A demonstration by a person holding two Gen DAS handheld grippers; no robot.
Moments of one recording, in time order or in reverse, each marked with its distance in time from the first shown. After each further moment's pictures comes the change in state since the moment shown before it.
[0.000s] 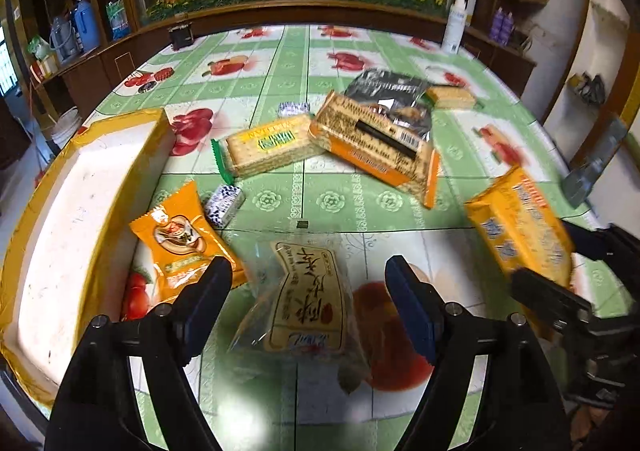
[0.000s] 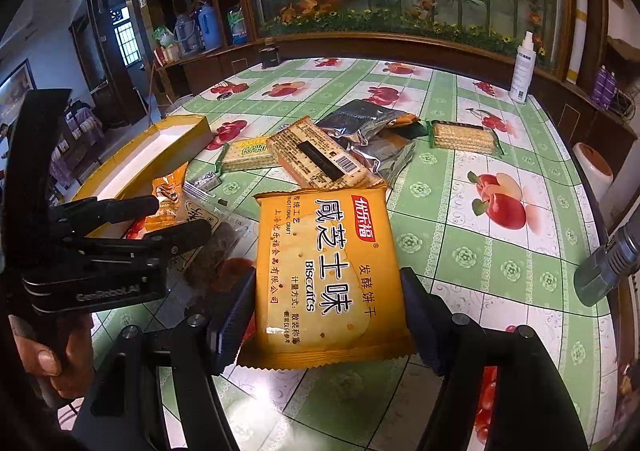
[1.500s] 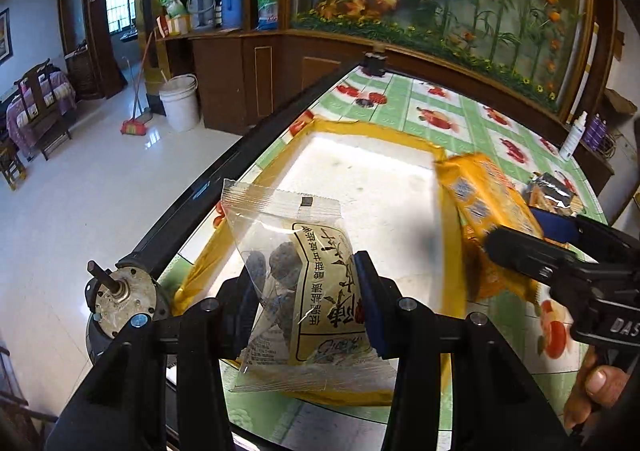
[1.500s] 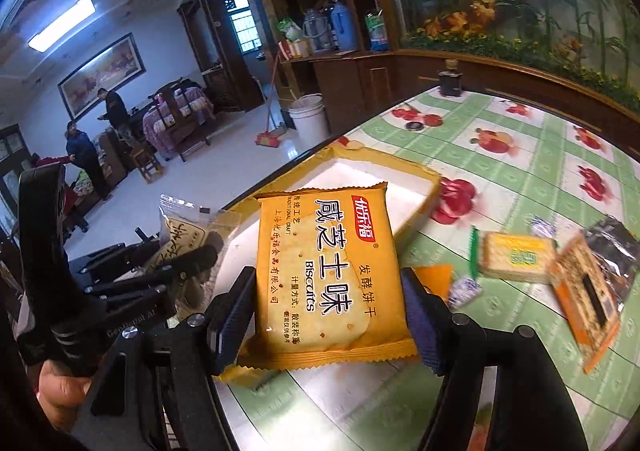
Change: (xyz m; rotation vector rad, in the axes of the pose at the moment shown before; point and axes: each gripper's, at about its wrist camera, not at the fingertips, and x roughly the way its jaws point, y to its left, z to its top) left arm -0.077 0.222 -0.053 -0.349 -0.145 0.222; right arm 0.063 0.210 0.087 -0.212 -0.021 0.402
